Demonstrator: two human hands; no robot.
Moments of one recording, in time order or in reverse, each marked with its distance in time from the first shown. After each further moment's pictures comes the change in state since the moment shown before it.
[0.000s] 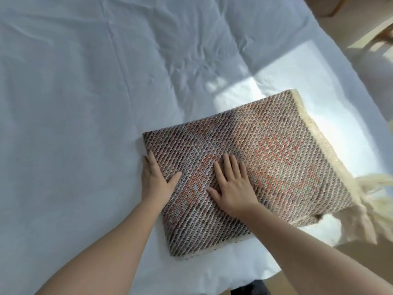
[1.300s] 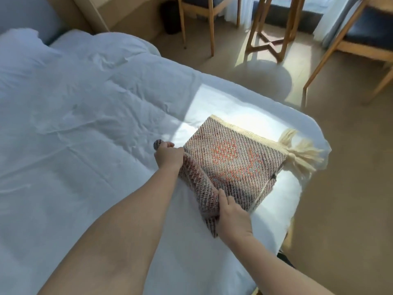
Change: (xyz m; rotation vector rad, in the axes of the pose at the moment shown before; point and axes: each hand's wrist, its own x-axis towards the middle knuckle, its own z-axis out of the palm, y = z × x) left_hand -0.007 0.243 -0.075 -0.190 -0.126 0.220; right_hand -0.117 -0.092 -0.079 0.525 0.269 0.753
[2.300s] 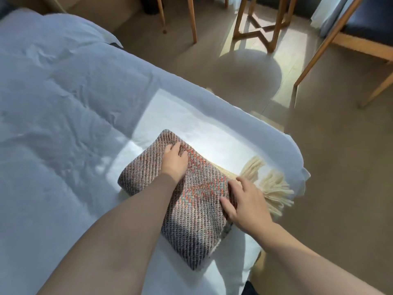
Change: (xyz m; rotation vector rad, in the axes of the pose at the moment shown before) left_hand 0.054 0.077 0.234 0.382 -0.267 0.208; right_hand 0.176 0.225 -0.089 0.071 0.096 -0.123
